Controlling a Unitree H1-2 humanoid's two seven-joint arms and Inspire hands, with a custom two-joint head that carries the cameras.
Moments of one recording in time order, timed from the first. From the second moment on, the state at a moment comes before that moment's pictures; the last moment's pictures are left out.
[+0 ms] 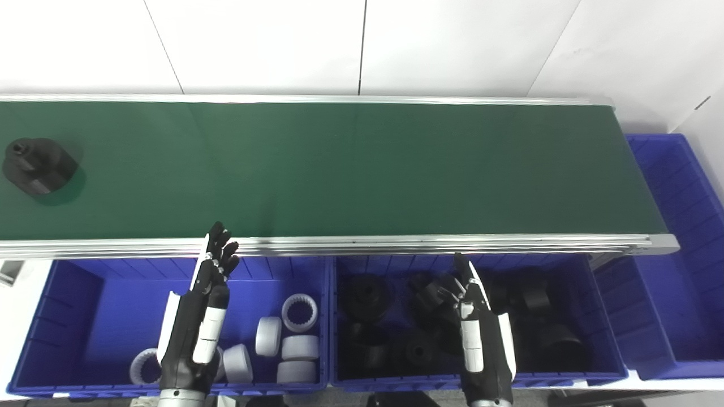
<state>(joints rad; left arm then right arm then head) 0.50 0.02 -0.18 -0.30 0.03 -0.18 -0.12 0.65 0.11 0.18 -0.18 -0.10 -0.28 -0.17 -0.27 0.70</state>
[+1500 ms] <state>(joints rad) 0.53 0.00 -0.20 -0.25 0.02 -0.15 -0.11 0.59 0.05 0.16 -0.06 -0.07 -0.41 -0.14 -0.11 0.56</state>
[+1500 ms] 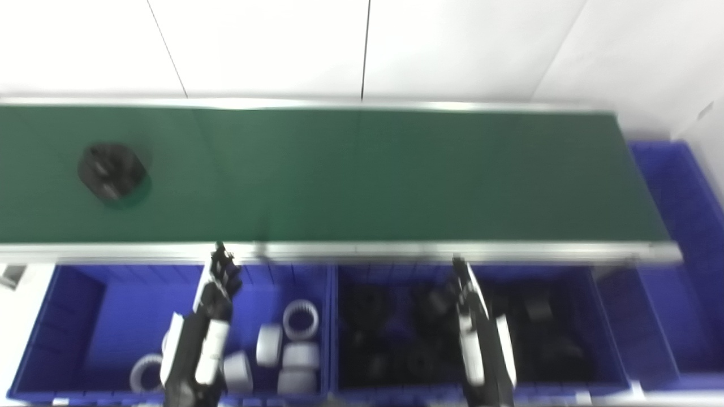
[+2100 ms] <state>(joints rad) 0.46 -0.02 -0.23 -0.08 0.02 -0.33 -0.10 0.56 0.01 0.10 0.00 0.04 -0.41 -0.06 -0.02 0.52</state>
